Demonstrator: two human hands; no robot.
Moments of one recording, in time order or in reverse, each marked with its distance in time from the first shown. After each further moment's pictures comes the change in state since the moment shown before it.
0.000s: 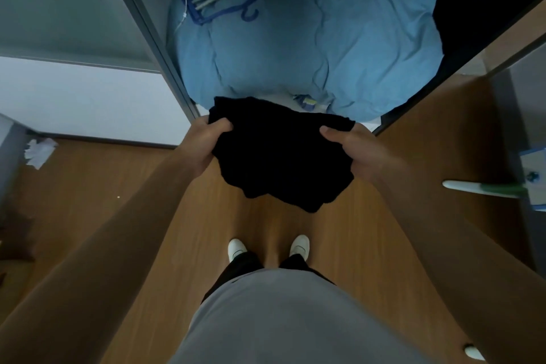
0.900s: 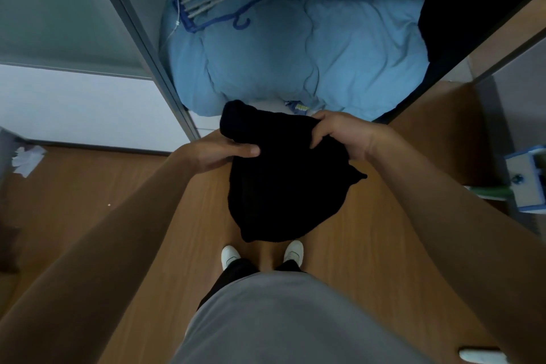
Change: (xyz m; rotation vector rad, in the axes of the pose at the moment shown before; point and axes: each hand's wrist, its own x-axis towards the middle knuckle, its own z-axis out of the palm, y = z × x) left_hand -0.012 0.020 0.028 0.156 -0.549 0.023; right_hand 0.010 -0.043 0.004 -0.231 -0.311 0.110
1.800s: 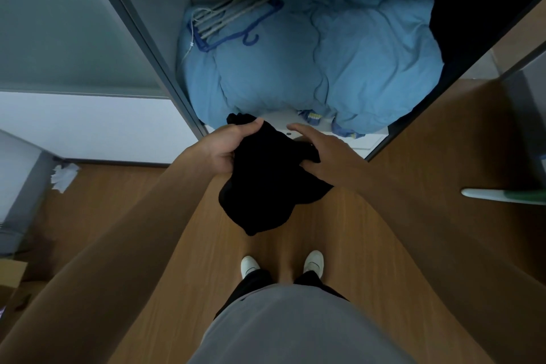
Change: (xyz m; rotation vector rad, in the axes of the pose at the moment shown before) left_hand 0.012 0.044 0.020 -0.311 0.372 -0.344; right_hand 0.013 0.046 0.011 -0.805 0.193 -0.535
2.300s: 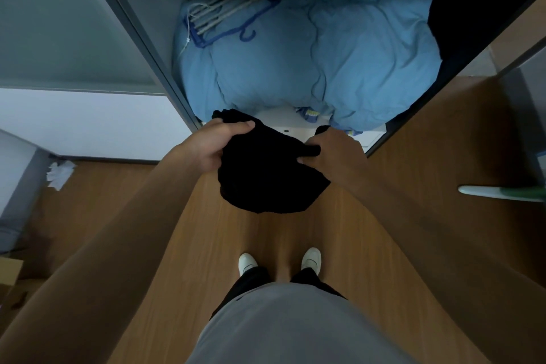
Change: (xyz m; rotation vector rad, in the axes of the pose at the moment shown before) left_hand 0.010 -0.004 -0.021 0.167 0.054 0.162; right_hand -0.002 -0.002 0.001 -0.303 0.132 0.211
